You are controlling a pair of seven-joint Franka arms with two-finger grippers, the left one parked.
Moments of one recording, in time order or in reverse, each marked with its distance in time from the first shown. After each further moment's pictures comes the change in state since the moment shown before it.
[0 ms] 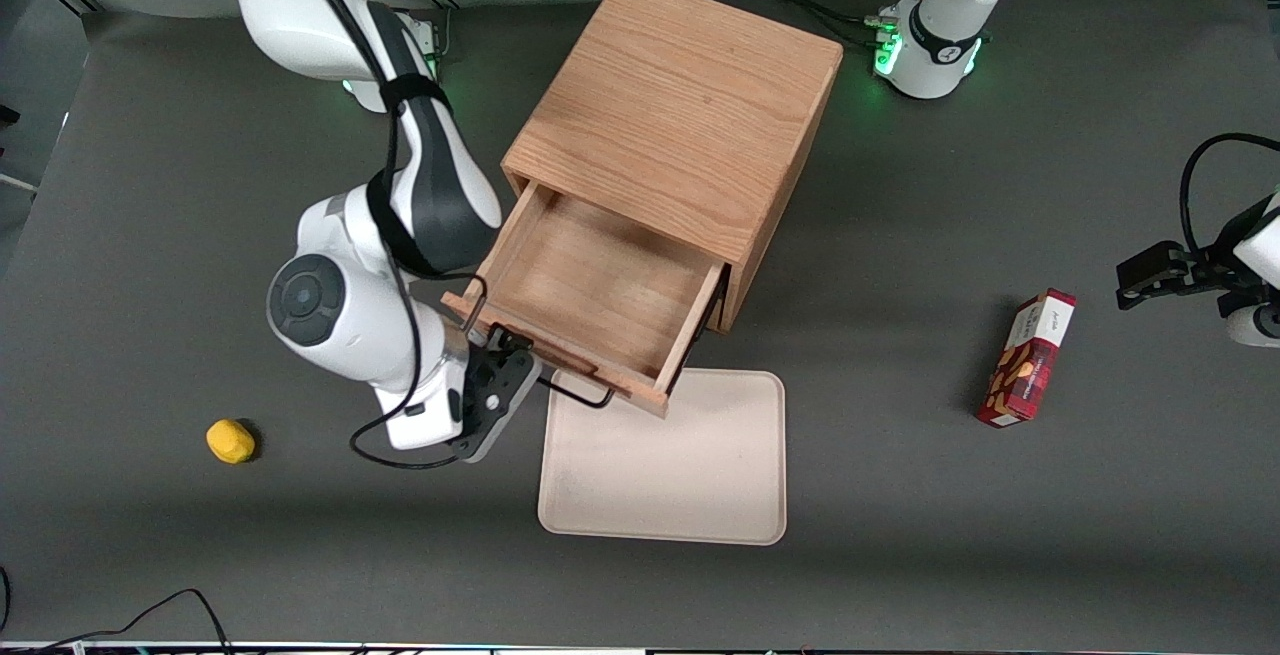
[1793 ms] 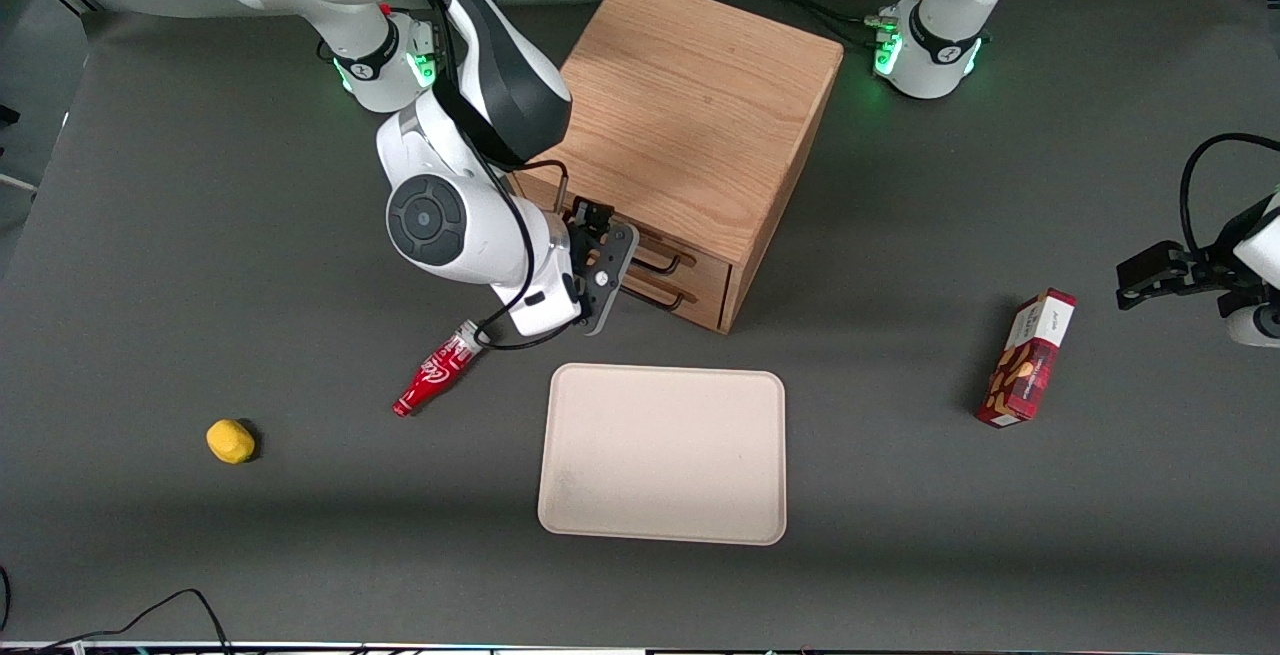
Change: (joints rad) arm 0.122 -0.159 0.145 -0.151 0.041 -0.191 0.099
